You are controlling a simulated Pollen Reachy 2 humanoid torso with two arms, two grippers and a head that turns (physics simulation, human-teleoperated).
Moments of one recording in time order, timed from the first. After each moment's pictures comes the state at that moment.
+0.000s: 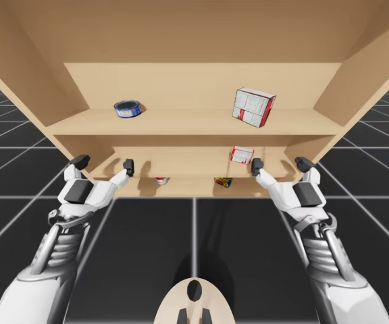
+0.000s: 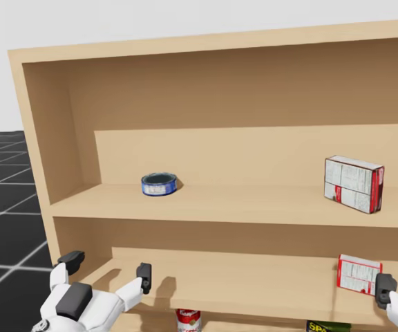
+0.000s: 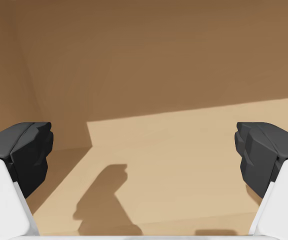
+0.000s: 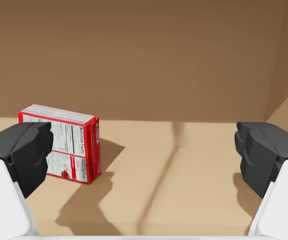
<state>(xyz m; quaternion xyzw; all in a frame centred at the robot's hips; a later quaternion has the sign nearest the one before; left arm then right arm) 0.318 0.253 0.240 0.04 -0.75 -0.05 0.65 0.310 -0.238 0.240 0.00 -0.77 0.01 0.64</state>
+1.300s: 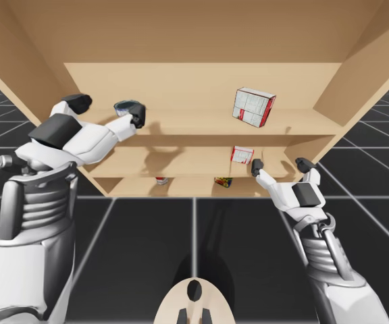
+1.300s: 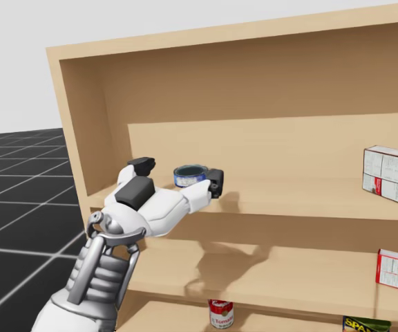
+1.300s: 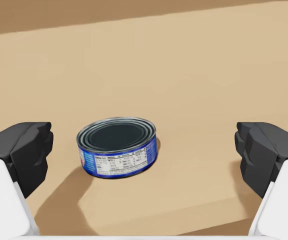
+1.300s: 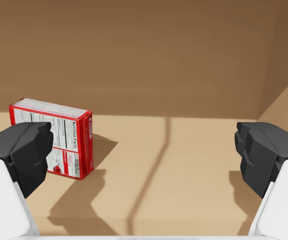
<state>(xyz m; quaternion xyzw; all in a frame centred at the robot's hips) 0.331 0.203 0.381 -0.05 -0.78 -0.10 0.62 0.311 -0.238 0.237 -0.01 -0.76 0.01 0.65</state>
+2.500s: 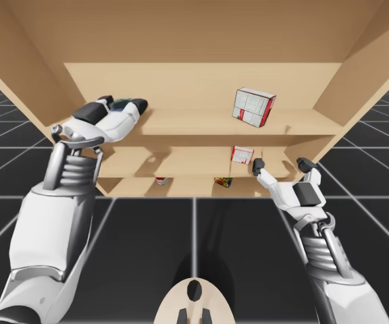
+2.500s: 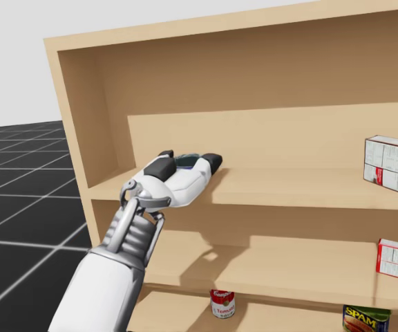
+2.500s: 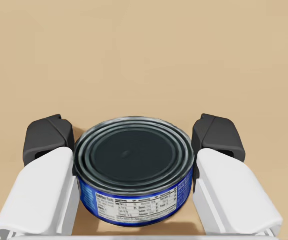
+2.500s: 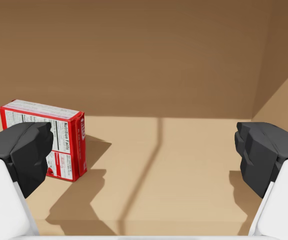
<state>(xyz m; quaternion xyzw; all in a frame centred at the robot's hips) 0.395 0.196 0.380 -0.05 -0.74 -0.07 0.67 0.314 -0.241 0.235 -0.02 -0.76 0.01 0.64</state>
